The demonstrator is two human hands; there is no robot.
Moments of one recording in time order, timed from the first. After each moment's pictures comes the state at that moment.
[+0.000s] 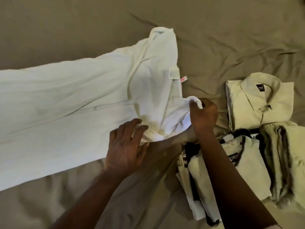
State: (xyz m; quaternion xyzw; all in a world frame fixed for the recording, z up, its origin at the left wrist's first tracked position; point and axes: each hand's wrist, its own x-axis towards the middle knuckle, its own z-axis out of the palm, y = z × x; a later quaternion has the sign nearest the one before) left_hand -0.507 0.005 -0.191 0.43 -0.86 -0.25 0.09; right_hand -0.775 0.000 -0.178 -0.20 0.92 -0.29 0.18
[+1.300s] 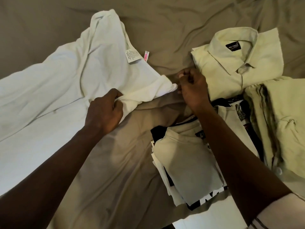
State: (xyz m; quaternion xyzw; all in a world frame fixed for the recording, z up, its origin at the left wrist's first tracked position) left_hand -0.604 -0.047 -0.170 0.50 -0.79 -0.34 0.00; right_hand -0.854 0.045 -0.170 -0.22 0.85 -0.37 0.30
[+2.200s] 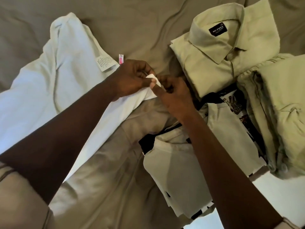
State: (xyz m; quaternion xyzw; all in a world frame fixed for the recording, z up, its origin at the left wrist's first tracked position) left_hand -0.762 -0.103 -0.184 0.32 -0.72 -0.61 -0.06; right_hand -0.853 0.054 -0.185 -0.18 0.81 -0.43 0.35
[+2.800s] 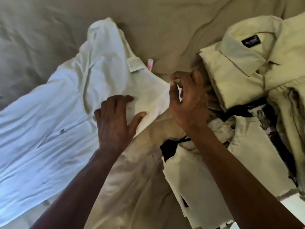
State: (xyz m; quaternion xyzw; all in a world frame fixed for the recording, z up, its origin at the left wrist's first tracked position) left_hand -0.624 -0.040 -0.184 0.45 -0.87 -0.16 0.10; right_hand -0.822 0.032 -0.184 -0.41 0.83 -0.38 0.04
